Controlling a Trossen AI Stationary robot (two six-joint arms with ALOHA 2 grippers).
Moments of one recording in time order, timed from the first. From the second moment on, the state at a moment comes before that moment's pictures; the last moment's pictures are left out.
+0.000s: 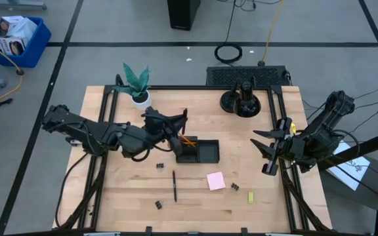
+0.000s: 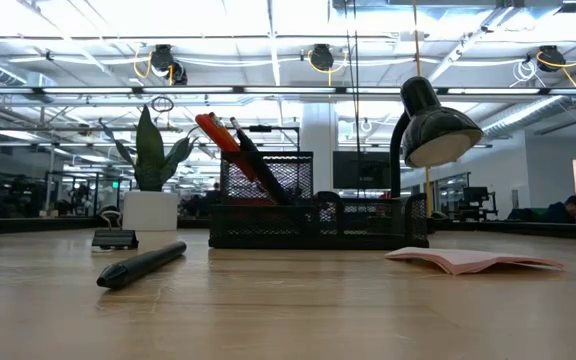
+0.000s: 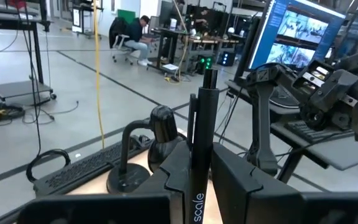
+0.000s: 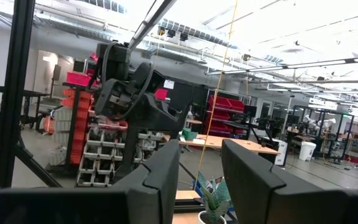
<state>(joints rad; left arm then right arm) -0.34 1.45 1.47 -0.15 -0.92 -0.34 0.84 0.93 0.74 0.83 1.08 -0.73</state>
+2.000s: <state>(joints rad) -0.27 1.45 1.47 -0.14 -0.92 -0.18 0.84 0.93 0.74 0.83 1.13 -0.72</state>
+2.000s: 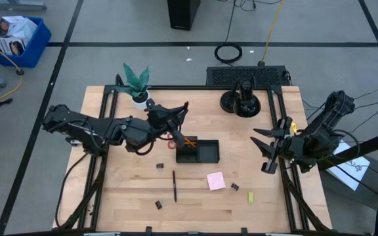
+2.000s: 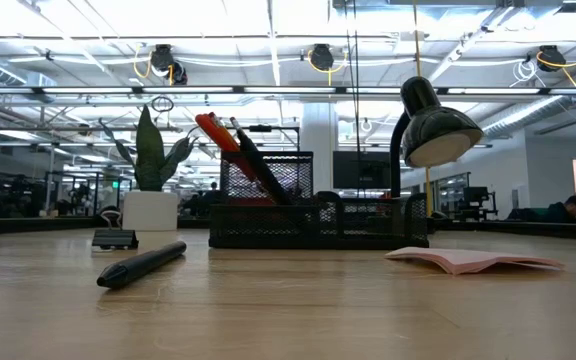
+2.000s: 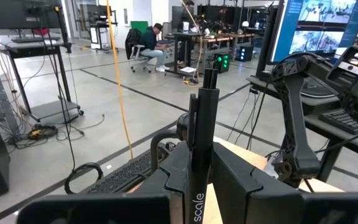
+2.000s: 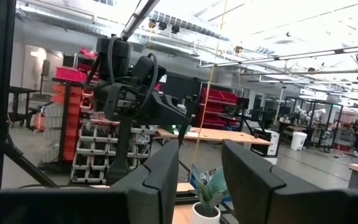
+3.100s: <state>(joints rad) -0.26 1.52 1.46 -0.08 -0.89 -0.18 0.84 0.93 0.74 0.83 1.13 -0.72</state>
